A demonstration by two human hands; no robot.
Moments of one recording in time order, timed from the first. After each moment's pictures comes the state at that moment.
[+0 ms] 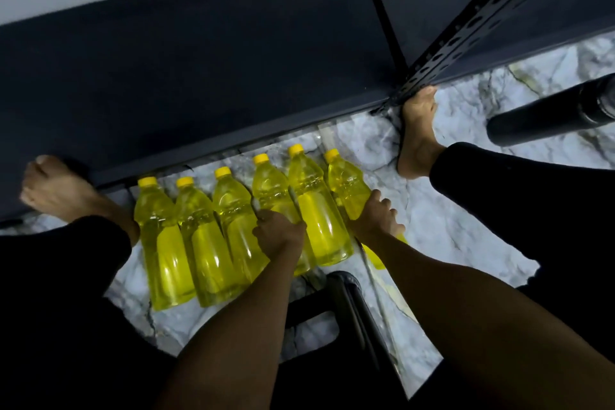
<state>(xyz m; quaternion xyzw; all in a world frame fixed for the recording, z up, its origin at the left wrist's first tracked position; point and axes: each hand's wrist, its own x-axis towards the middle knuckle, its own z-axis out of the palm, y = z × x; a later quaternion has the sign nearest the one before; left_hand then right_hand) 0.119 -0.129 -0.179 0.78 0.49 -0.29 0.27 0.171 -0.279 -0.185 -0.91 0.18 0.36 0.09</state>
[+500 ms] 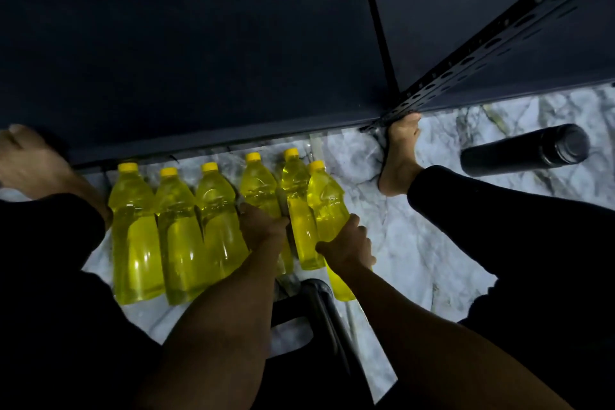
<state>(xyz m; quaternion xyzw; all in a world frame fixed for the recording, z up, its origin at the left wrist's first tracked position) 0.127 -0.125 -0.205 0.70 0.56 -0.18 0.41 0.139 -0.261 -0.136 -0.90 0.20 0.37 0.13</state>
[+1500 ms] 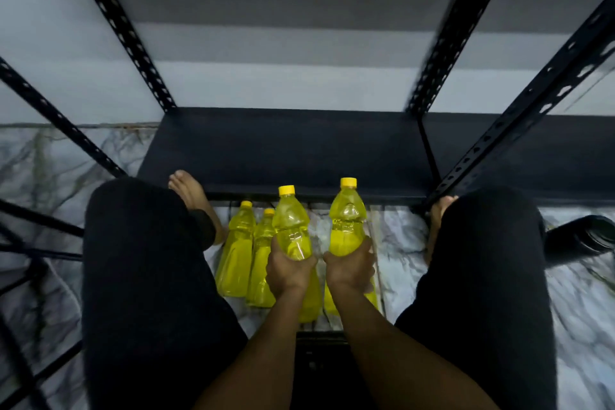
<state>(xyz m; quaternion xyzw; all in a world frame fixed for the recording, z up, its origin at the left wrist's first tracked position) 0.009 -0.099 -0.056 0.69 0.56 0.05 0.45 0.062 -0.172 -0.051 -0.89 0.18 0.19 0.37</state>
